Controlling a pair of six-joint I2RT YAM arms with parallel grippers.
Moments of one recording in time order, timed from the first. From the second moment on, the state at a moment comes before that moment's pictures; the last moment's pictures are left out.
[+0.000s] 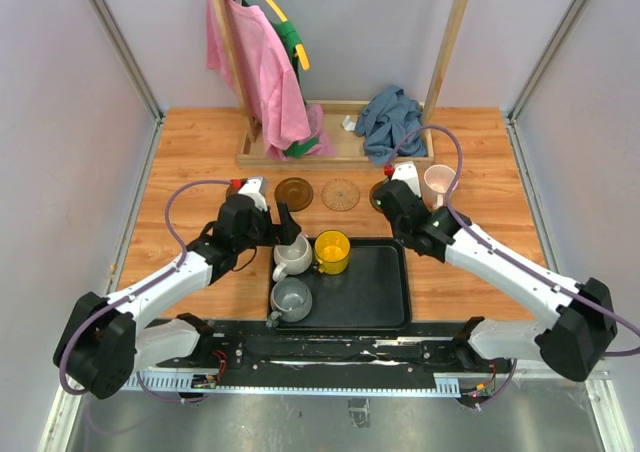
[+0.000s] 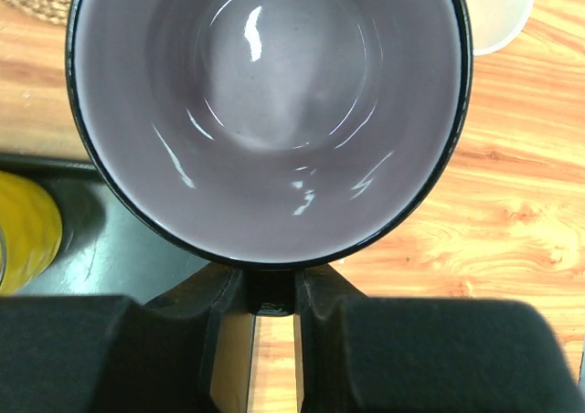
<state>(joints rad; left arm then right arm) -0.51 1.11 0.53 0.05 0.01 -0.48 0.80 1.20 0.99 -0.70 0.63 0.35</state>
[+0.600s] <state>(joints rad) -0.51 1.17 0.58 0.05 0.01 -0.48 0.61 1.53 1.14 -0.59 0.44 0.33</state>
